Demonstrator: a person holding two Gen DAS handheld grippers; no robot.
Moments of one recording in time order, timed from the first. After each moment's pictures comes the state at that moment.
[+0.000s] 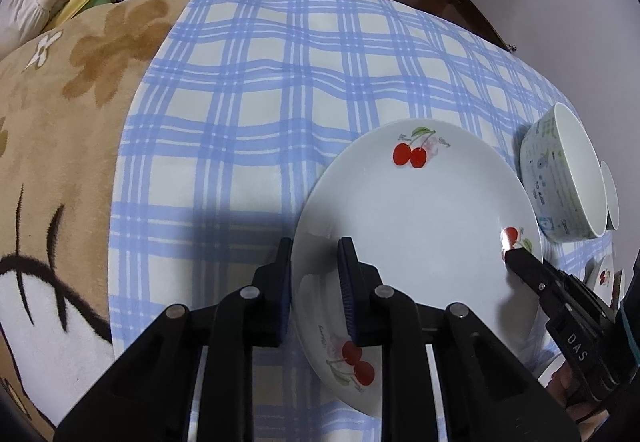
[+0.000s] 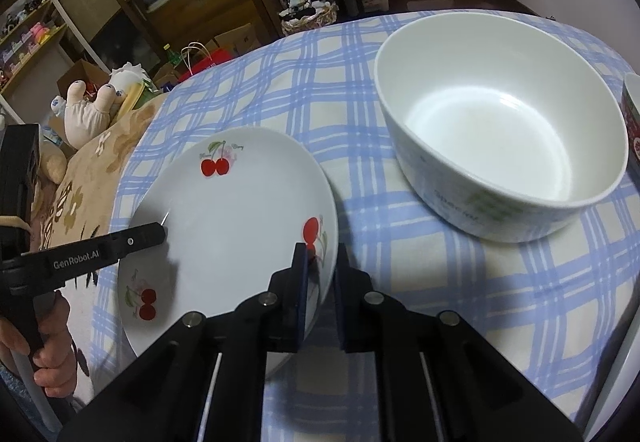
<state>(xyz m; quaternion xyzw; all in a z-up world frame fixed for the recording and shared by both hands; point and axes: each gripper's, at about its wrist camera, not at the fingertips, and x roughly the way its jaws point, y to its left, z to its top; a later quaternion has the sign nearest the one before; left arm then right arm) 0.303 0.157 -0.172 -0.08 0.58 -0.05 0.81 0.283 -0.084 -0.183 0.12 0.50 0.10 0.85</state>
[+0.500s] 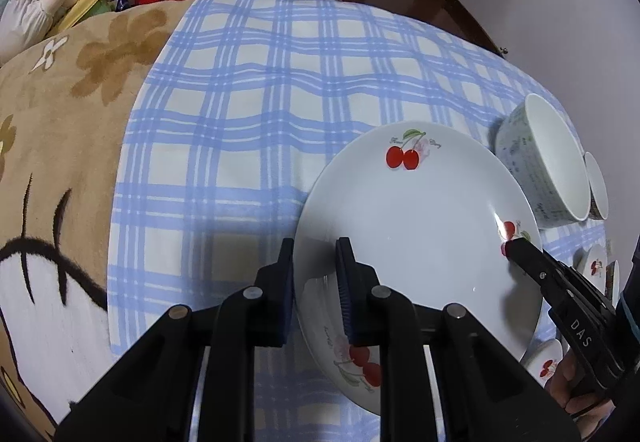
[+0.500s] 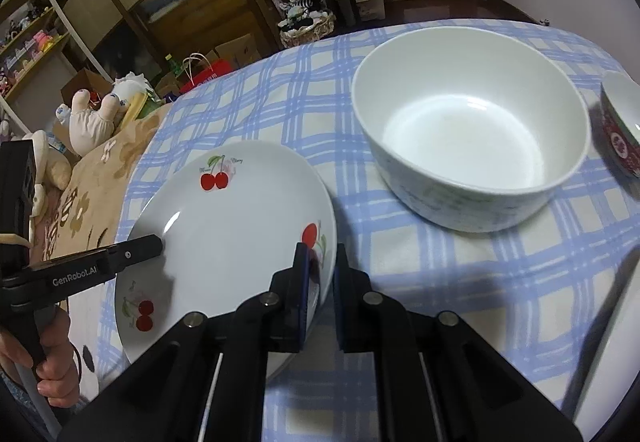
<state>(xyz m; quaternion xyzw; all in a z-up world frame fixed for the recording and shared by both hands) 0.278 0.144 -0.153 -0.08 0.56 -0.06 0.82 0.265 -0.100 -0.166 0.12 0.48 0.10 0.86</state>
